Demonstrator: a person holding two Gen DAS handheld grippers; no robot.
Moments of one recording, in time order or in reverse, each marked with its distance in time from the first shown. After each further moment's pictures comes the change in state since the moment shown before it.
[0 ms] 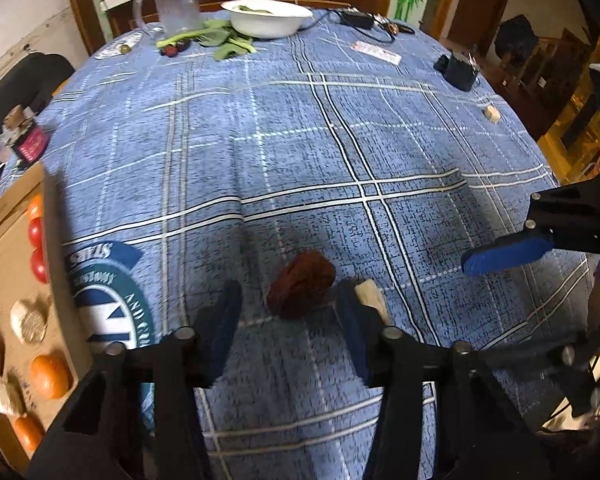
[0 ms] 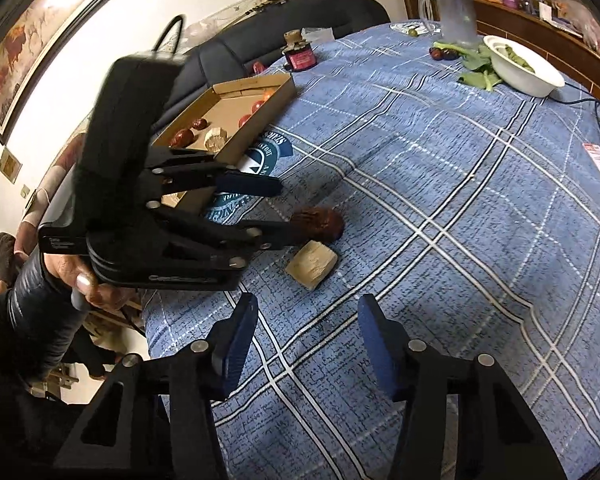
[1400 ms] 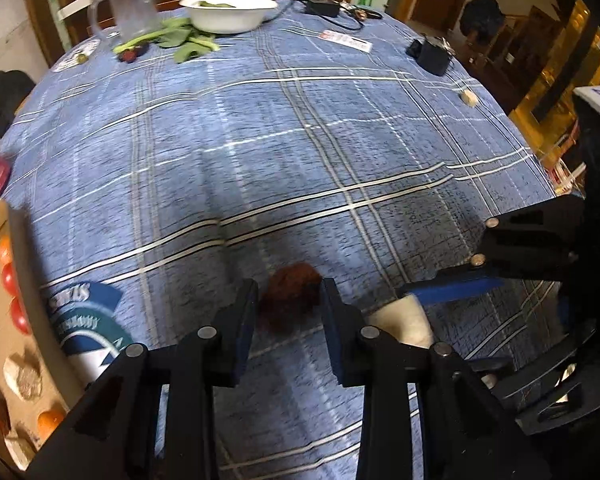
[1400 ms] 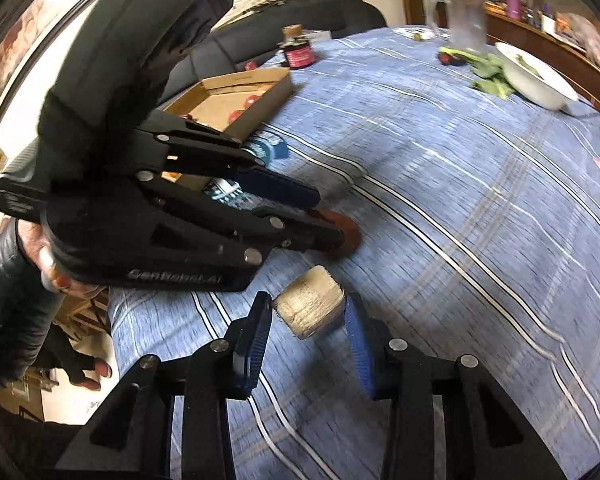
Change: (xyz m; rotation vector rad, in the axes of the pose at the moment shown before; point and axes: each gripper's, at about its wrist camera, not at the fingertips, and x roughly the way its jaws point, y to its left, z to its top) left arm 0.013 0.003 0.017 0.102 0.045 -0.110; right arm 0.035 0.008 0.004 -0.010 -0.027 -0.091
